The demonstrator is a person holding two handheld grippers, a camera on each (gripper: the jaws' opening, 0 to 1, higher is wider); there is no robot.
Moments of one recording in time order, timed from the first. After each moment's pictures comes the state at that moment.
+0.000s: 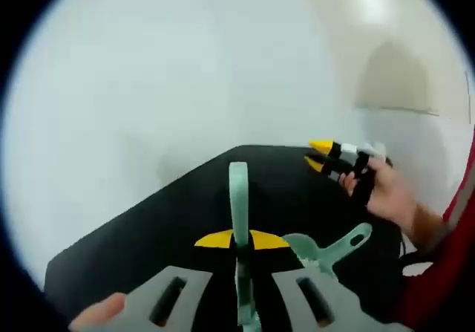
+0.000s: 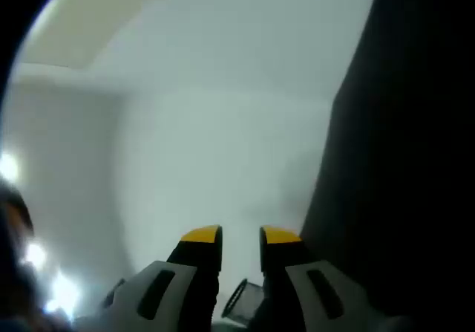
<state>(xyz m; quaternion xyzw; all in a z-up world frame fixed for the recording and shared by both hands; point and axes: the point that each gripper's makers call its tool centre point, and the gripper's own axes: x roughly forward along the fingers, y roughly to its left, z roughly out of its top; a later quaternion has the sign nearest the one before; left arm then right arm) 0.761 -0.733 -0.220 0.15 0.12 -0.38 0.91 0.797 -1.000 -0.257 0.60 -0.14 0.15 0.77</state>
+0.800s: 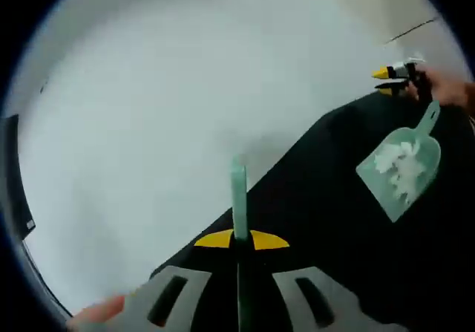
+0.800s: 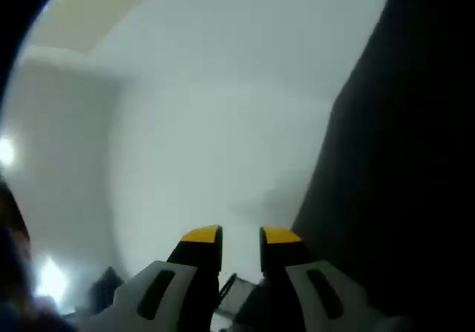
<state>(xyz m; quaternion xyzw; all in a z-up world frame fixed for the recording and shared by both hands) 0.793 -0.553 -0.245 0.33 0.00 -0.14 0.93 0.799 -0.996 -0.263 0.56 -0.12 0.14 0.81</state>
